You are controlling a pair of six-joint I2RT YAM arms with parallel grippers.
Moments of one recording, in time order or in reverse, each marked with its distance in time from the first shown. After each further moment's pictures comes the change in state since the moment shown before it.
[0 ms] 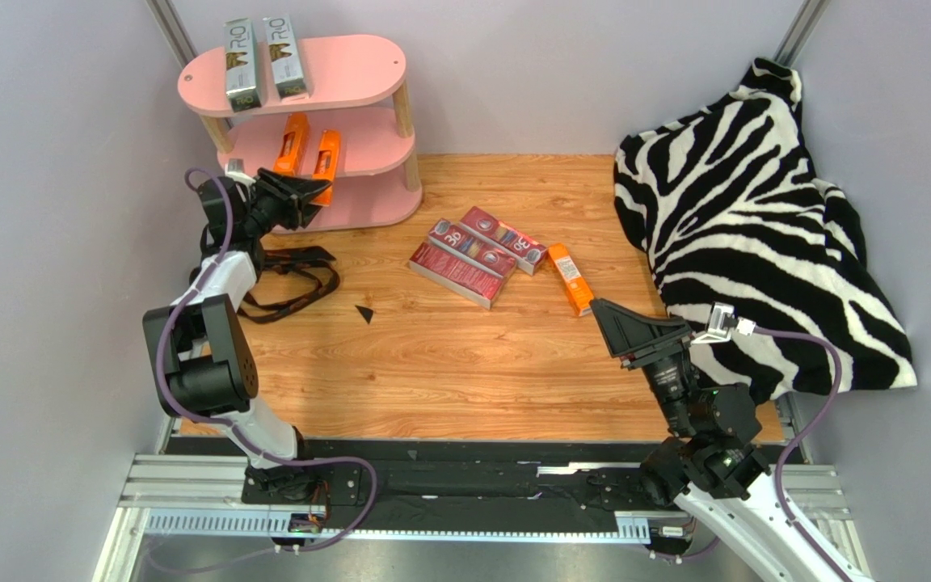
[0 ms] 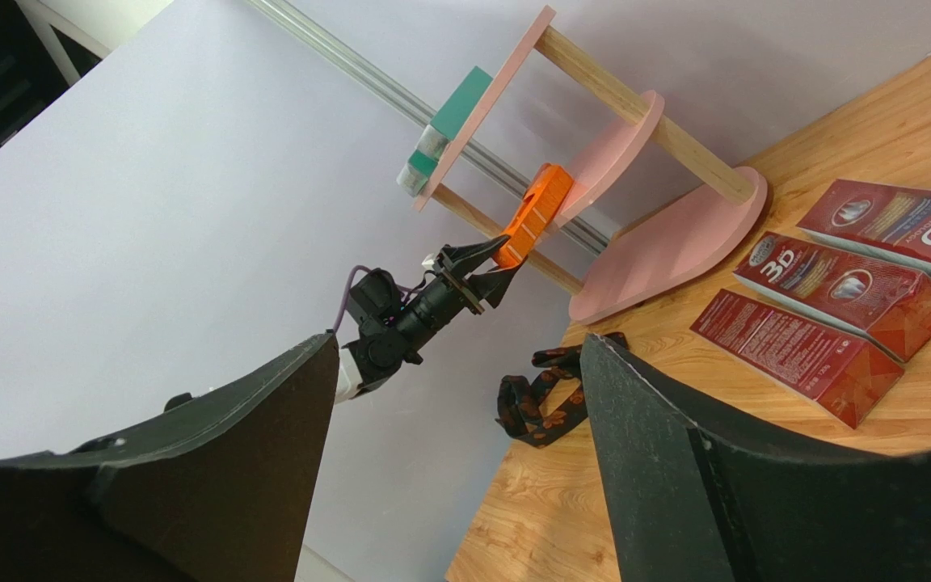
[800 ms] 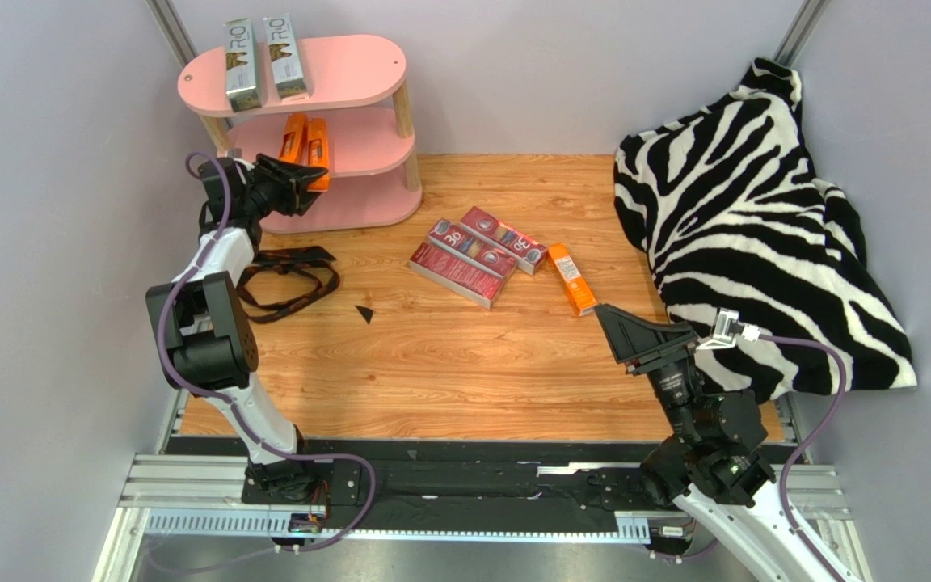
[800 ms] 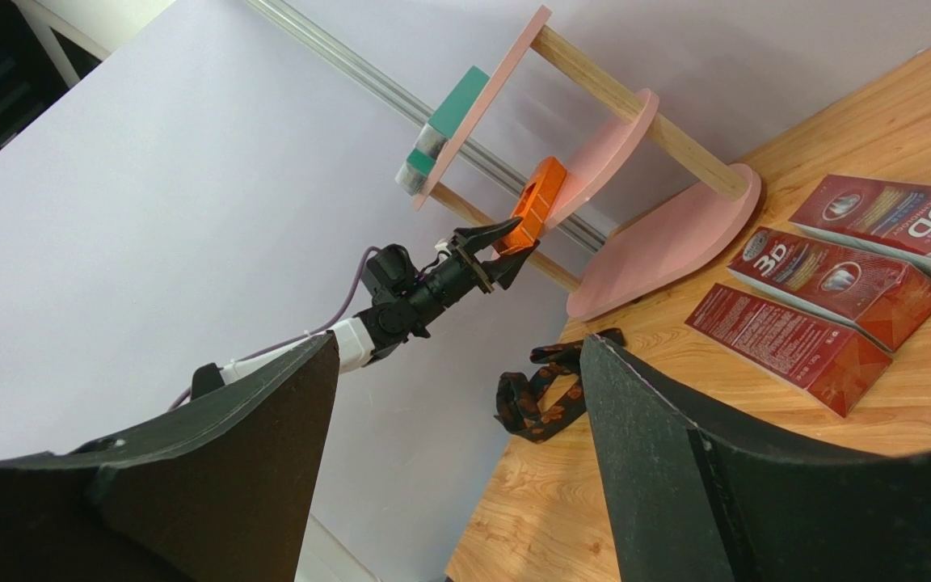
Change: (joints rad) left arm 0.000 0.144 0.206 -0.164 -0.051 0.037; right arm 0.000 -0.072 0.000 -0.073 0.002 0.002
